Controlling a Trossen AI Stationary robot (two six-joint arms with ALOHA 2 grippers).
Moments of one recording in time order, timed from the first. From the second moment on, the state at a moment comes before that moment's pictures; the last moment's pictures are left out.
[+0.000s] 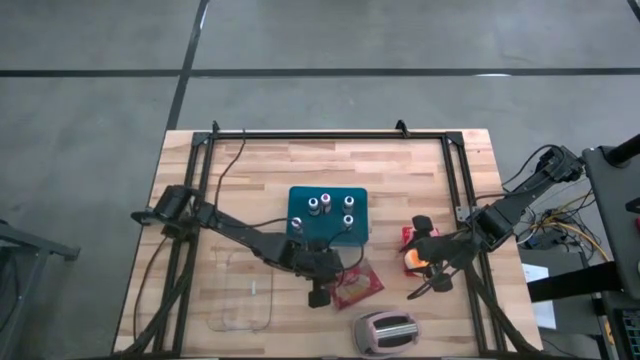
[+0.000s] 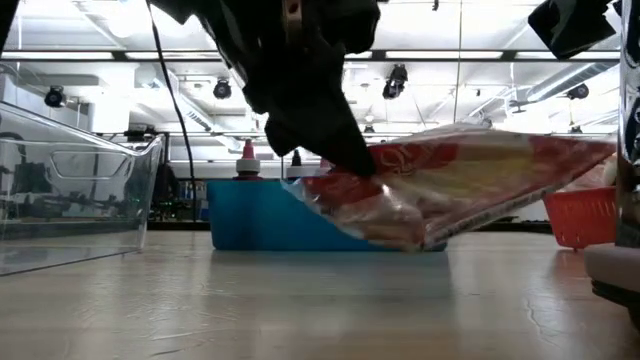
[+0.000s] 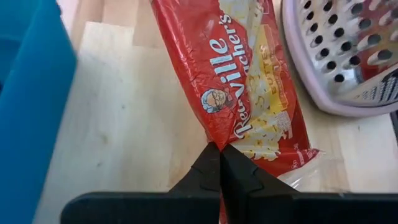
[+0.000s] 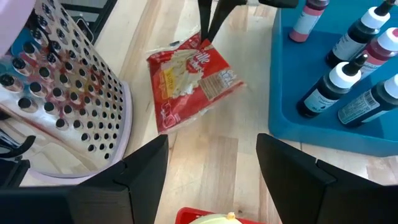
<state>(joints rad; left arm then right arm) -0.32 1.96 1.30 -0.23 -0.06 -0.39 0.65 0.97 0.76 -0.58 0.32 0.38</state>
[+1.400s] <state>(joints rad) -0.43 1.49 0.74 0.41 -0.64 -0.03 0.64 0.92 0.63 0.22 0.39 -0.28</state>
